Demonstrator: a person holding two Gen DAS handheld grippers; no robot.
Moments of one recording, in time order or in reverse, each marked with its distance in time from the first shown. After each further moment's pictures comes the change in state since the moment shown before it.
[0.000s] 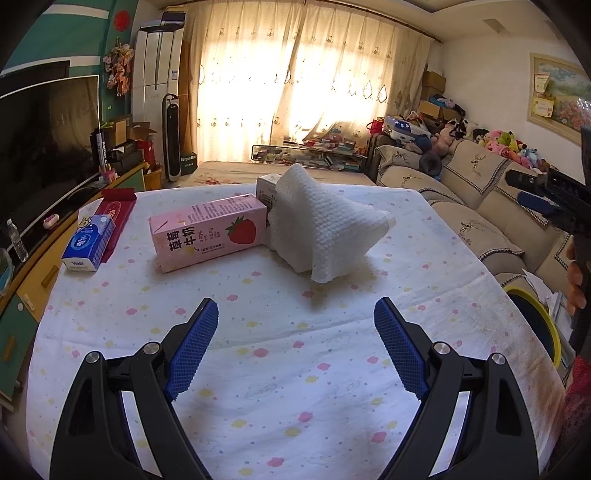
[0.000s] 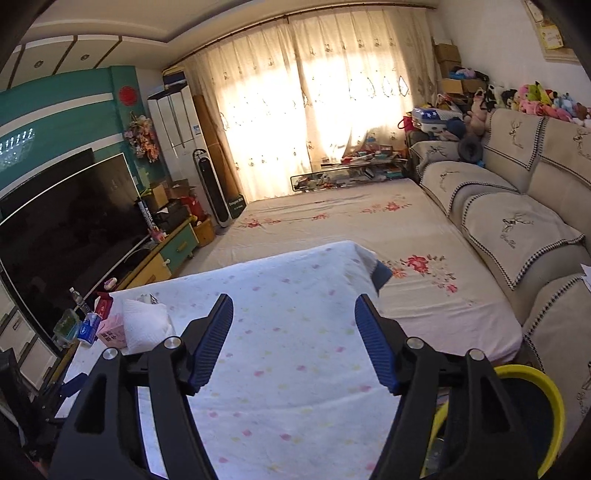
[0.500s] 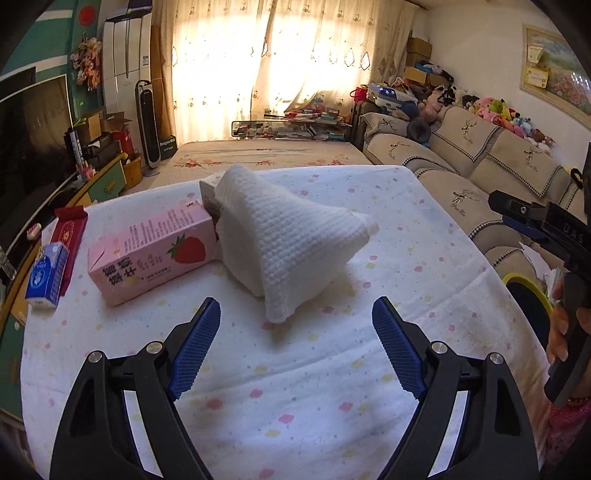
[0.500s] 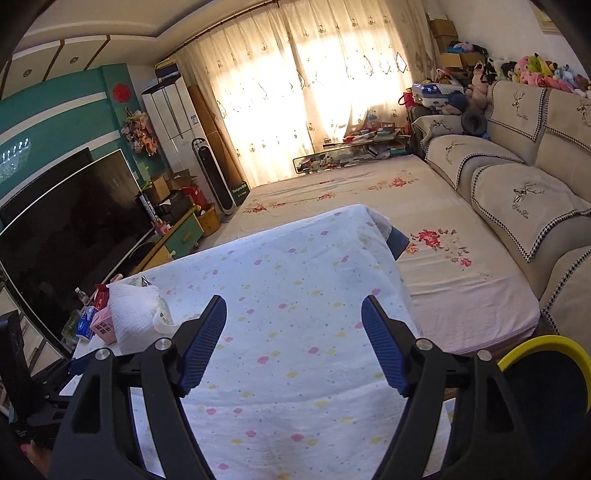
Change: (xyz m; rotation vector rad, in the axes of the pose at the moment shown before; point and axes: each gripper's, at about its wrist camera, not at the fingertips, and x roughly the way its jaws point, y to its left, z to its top) left arm 0.056 -0.037 0.041 0.090 0.127 -0.028; right arm 0.028 -0.009 -0.027 0.065 0.071 0.030
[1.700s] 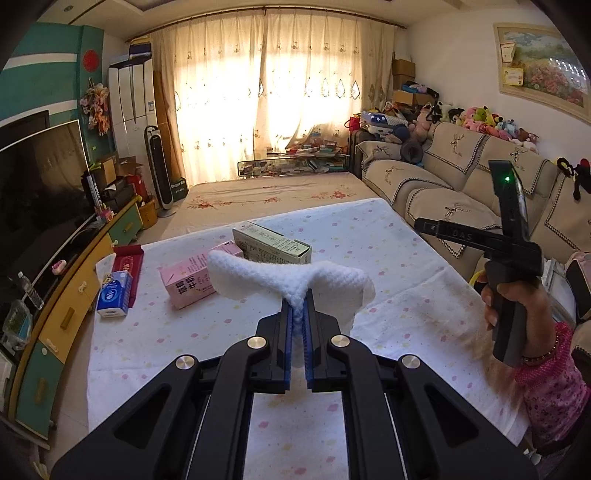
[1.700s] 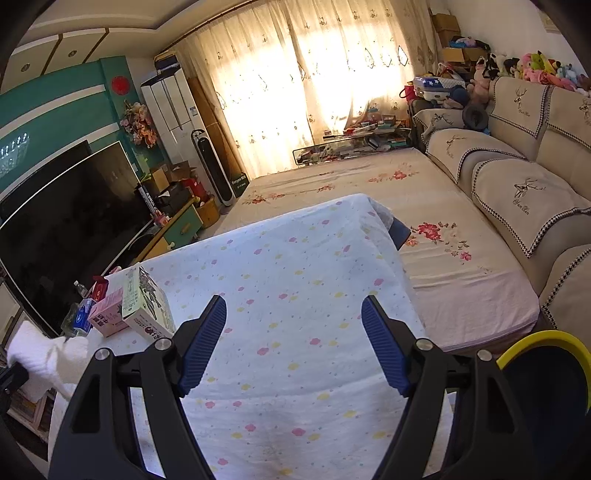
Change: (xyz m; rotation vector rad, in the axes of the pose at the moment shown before) left arm -0.156 -0.014 -0.027 0.069 -0.148 0.045; right arm 0.005 0.003 -0.004 -0.005 0.027 -0.007
